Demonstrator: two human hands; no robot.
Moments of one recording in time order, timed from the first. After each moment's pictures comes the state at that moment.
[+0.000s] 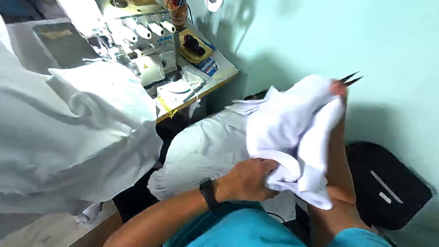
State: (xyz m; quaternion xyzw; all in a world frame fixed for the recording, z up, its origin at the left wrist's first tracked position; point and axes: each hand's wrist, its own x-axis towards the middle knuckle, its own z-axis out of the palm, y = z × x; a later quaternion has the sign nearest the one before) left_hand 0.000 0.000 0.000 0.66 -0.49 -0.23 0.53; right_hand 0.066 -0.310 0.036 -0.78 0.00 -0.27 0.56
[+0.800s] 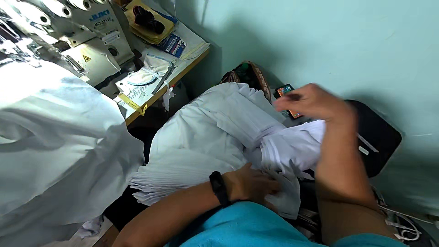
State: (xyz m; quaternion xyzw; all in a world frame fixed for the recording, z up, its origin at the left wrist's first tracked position) left_hand -0.022 -0.041 -0.011 0.54 -0.69 -0.42 0.24; right_hand -0.010 -0.264 0.078 -0.96 0.09 0.10 0.22
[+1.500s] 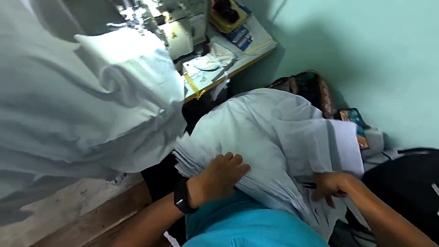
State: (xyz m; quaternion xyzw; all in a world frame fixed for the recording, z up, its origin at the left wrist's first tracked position) left_hand 0.003 0.116 -0.041 0.78 -0.50 -0.21 0.32; right_hand -0.057 -0.265 -0.041 -0.69 0.23 0.69 -0.04
